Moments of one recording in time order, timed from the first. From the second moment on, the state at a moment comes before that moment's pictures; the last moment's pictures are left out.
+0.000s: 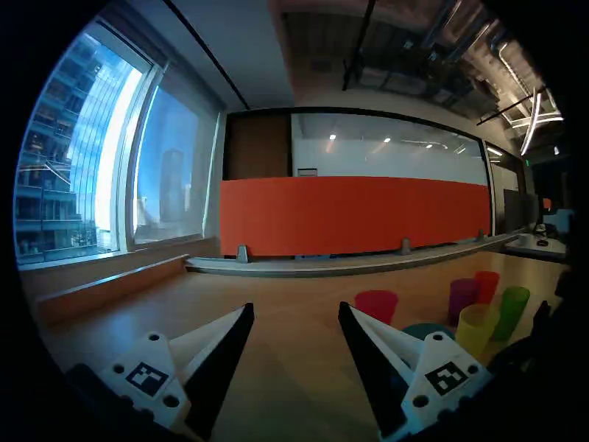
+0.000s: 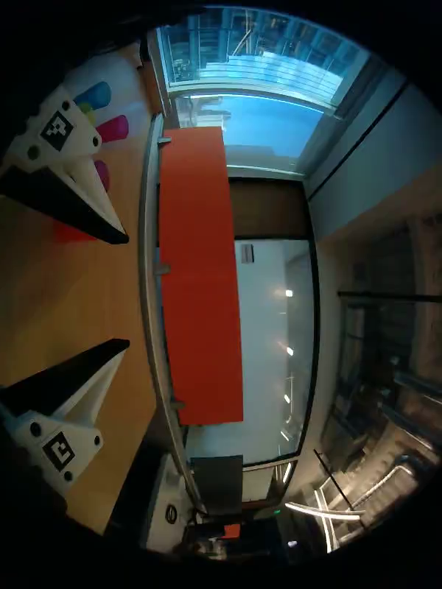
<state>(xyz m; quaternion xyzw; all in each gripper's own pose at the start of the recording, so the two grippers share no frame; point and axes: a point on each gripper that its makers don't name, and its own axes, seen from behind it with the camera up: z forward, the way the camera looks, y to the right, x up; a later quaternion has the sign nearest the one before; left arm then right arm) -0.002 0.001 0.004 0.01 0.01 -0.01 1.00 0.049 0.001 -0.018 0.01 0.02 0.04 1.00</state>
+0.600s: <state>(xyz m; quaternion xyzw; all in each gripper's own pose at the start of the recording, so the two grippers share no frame) -0.008 0.003 0.006 0.01 0.00 -0.01 1.00 0.050 0.008 -0.020 0.01 0.02 0.04 1.00</state>
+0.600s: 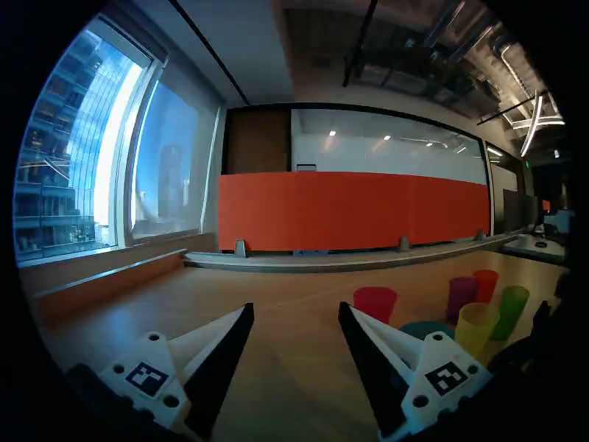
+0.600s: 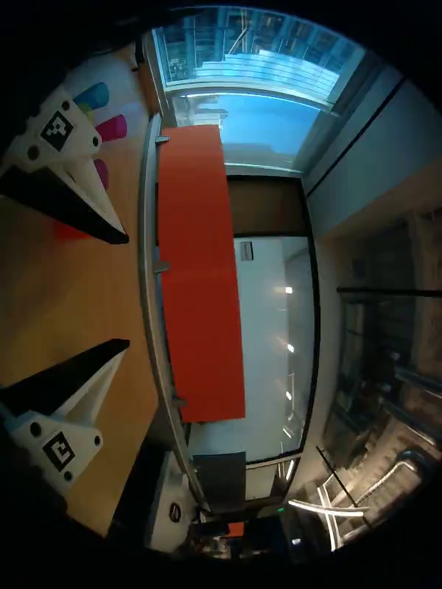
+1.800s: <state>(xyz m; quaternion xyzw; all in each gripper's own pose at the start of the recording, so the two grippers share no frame) -0.009 0.005 0.005 0.00 0.00 -0.01 1.00 0.048 0.011 -0.021 0.01 0.04 0.01 1.00</state>
